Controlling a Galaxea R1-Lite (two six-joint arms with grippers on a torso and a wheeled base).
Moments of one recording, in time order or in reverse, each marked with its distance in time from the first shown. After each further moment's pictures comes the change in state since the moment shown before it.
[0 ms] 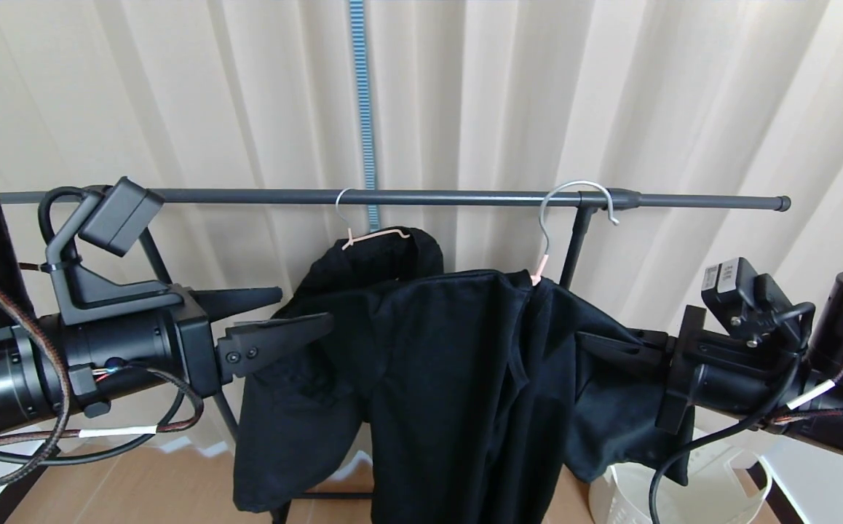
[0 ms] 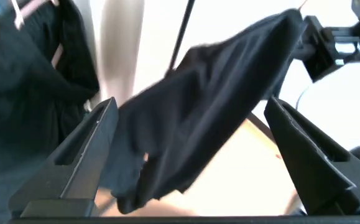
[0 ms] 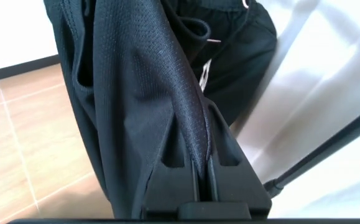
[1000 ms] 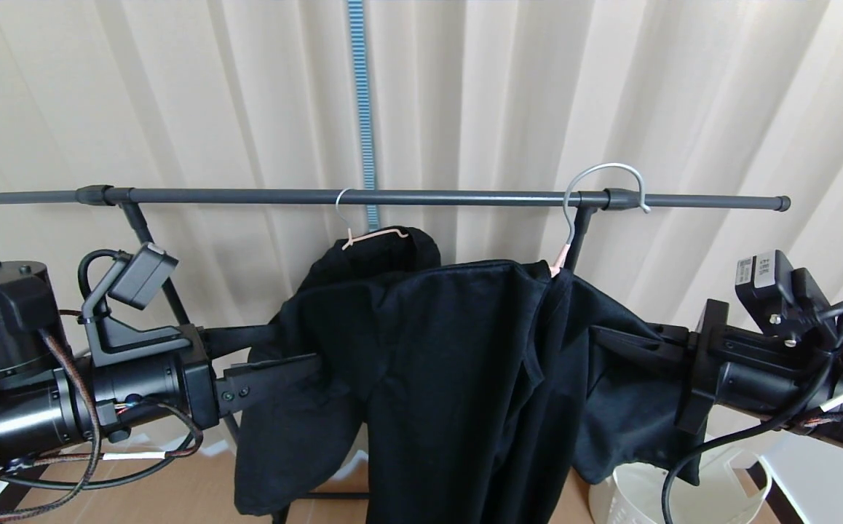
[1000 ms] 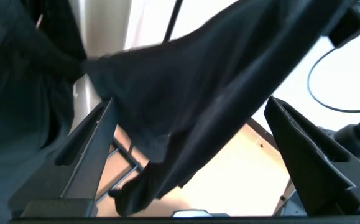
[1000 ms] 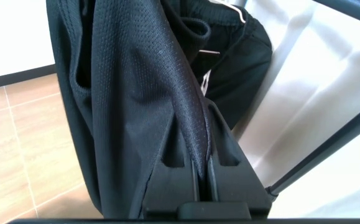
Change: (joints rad) left arm 0.141 0.144 0.189 -0.306 -0.213 0.000; right arm -0.017 -0.051 0.011 0.000 0.027 0.003
